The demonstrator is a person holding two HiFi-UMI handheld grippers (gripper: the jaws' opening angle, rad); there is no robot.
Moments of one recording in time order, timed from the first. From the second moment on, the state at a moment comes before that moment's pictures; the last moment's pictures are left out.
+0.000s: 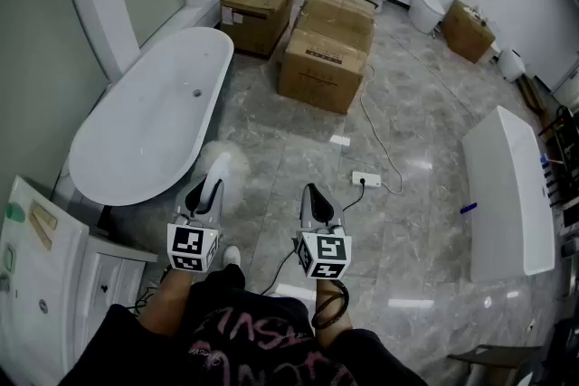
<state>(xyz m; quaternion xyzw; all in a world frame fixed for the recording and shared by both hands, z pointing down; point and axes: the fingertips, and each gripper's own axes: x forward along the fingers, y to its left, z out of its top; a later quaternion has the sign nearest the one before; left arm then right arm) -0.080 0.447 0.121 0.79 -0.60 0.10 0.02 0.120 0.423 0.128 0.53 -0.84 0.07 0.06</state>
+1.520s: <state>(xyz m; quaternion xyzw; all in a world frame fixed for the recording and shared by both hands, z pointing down) -0.159 0.339 0.152 0.83 -0.55 0.08 0.05 0.042 0.326 0.145 0.58 -0.81 0.07 0.09</state>
